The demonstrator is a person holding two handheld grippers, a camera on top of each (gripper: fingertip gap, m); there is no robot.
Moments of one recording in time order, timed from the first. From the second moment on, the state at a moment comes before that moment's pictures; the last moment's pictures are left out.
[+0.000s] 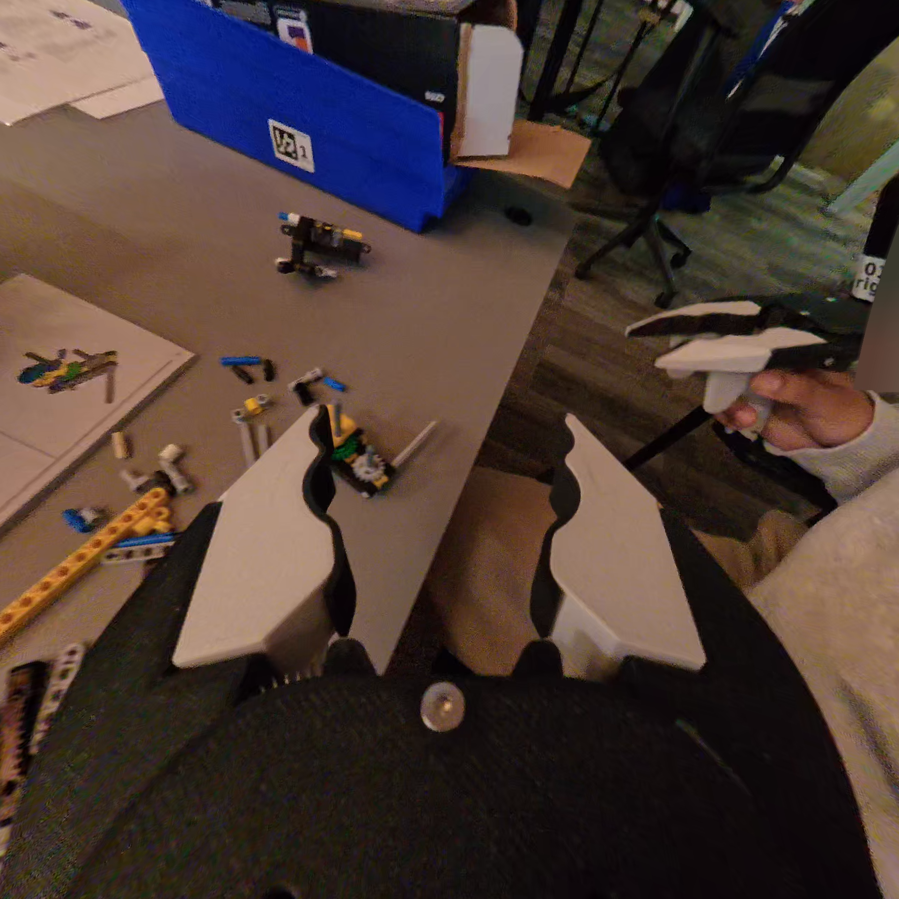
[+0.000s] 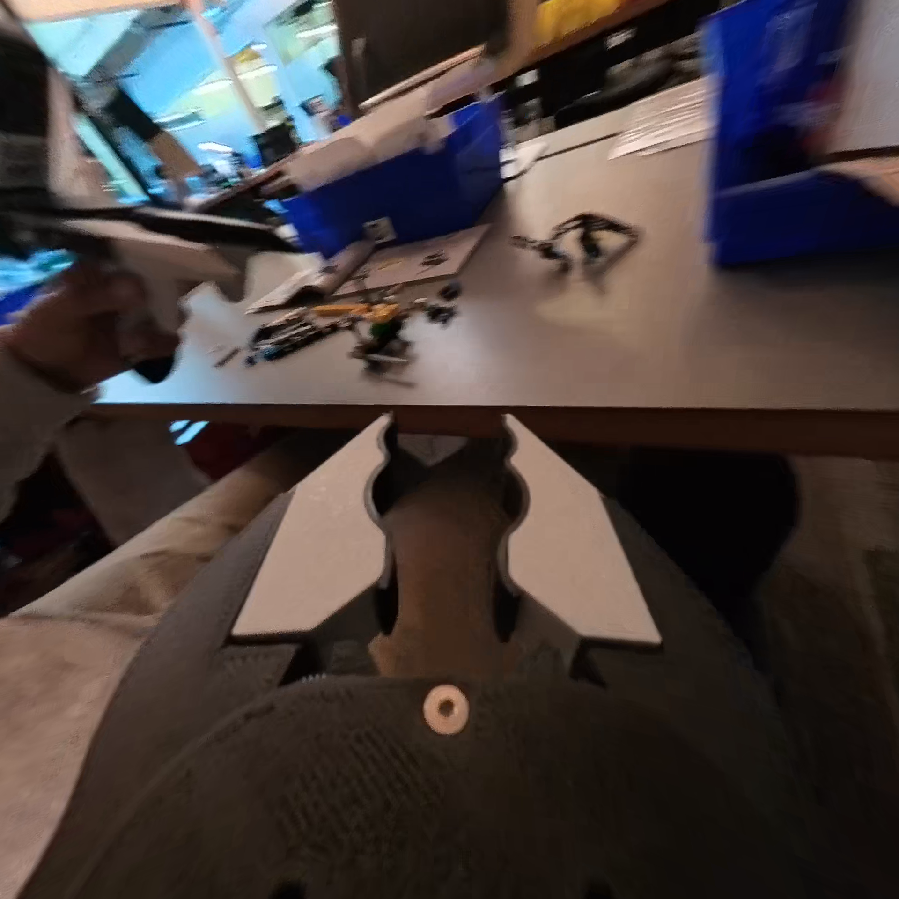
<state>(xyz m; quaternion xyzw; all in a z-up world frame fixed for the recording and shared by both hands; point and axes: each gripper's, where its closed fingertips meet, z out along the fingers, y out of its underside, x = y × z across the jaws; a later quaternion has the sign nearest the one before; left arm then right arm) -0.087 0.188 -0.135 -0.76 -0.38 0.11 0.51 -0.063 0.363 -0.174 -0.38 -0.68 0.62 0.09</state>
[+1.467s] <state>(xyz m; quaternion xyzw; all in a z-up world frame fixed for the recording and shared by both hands) -0.037 0.466 -0.327 -0.89 -0.17 -0.04 0.42 -0.033 0.881 -0.944 -0.94 -0.32 0.06 -0.06</state>
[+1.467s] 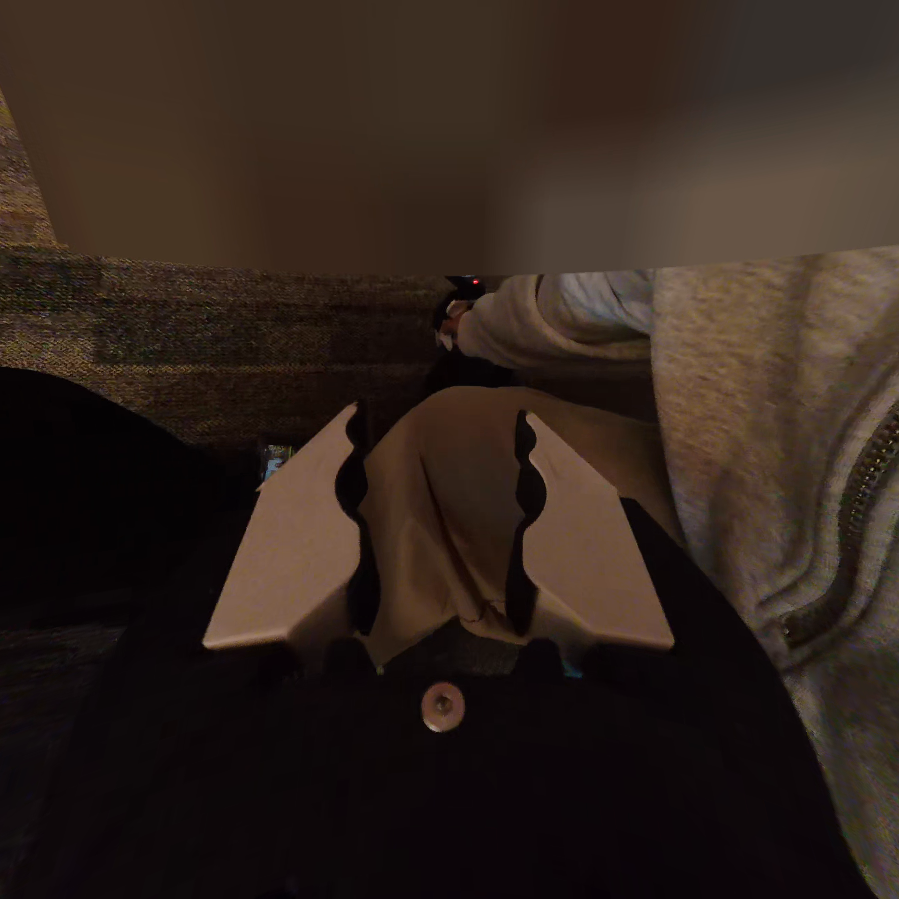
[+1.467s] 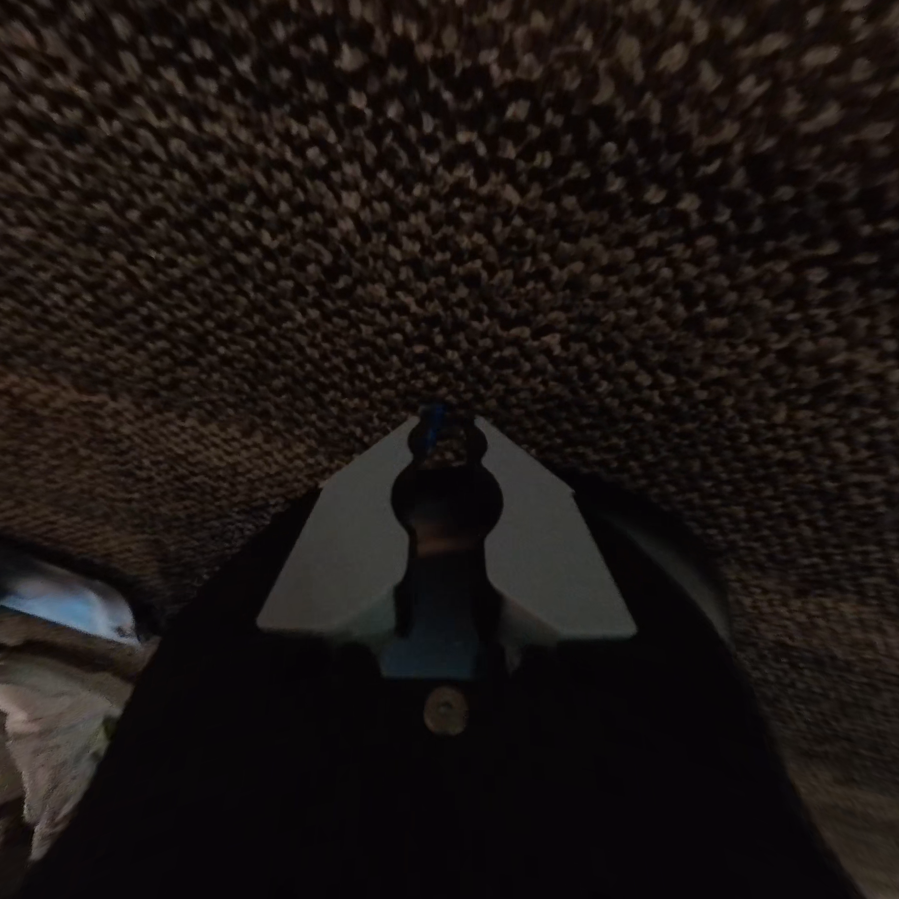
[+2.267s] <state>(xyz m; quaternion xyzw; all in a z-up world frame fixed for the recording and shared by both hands) -0.017 0.435 -0.302 -0.86 -0.22 -0.05 0.46 -0.127 0.783 -0.779 -0.89 -0.27 0.36 -0.04</state>
